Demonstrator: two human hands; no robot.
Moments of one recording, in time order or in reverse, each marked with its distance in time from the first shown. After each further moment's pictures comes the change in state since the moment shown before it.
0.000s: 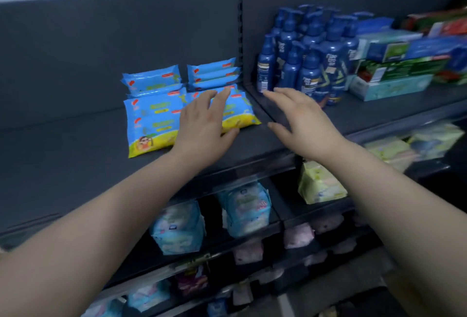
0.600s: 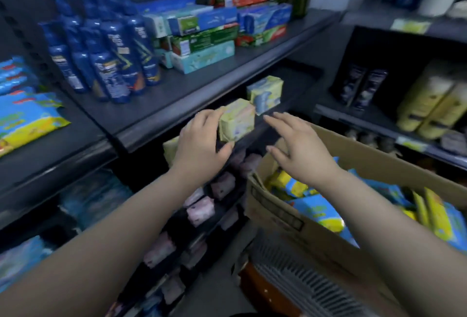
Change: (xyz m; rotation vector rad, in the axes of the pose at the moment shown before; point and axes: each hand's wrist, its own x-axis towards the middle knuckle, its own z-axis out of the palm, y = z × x) left_hand -0.032 0.282 0.099 -0.425 -0.185 0.365; right_hand -0.289 0.123 -0.113 -0.153 0.035 0.523
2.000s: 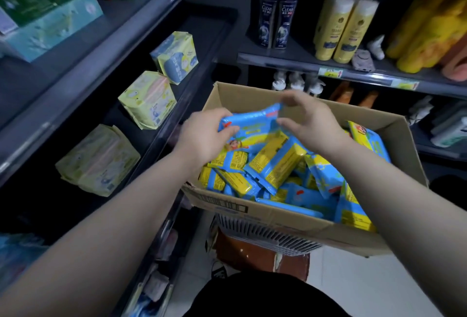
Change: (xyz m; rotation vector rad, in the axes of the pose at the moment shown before) left_hand 0.056 0.091 0.127 -0.243 -0.394 0.152; right_hand -0.085 0.122 -0.022 0.291 0.134 0.579
